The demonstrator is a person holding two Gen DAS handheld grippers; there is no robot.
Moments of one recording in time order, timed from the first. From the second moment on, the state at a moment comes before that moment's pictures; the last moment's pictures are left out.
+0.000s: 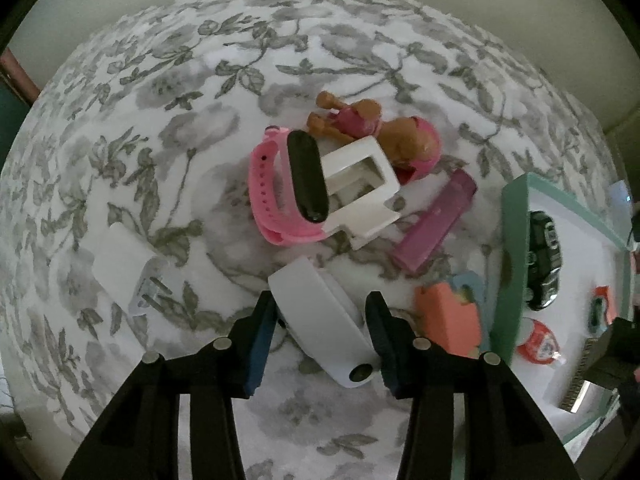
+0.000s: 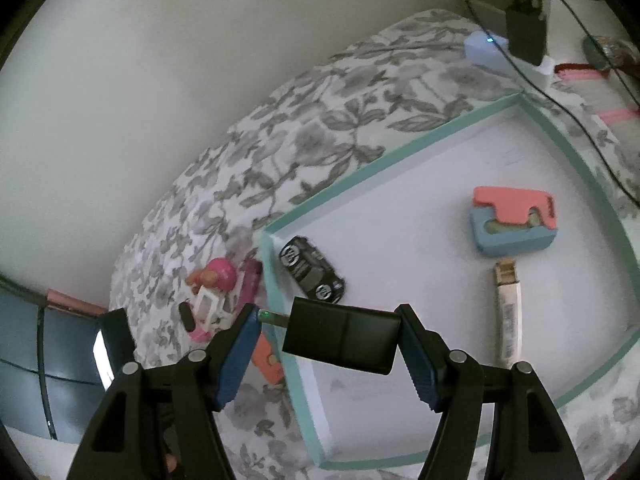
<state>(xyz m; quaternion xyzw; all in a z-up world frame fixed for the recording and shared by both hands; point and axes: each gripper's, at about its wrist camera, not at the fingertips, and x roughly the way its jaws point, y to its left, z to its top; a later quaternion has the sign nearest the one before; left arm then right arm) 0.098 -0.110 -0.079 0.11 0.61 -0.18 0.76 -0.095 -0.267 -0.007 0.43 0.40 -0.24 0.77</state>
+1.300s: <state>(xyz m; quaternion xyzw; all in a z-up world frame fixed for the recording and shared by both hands) -0.027 -0.186 -0.034 0.20 0.56 -0.32 0.74 -0.166 -0.345 -0.024 0.35 0.45 -0.46 0.69</state>
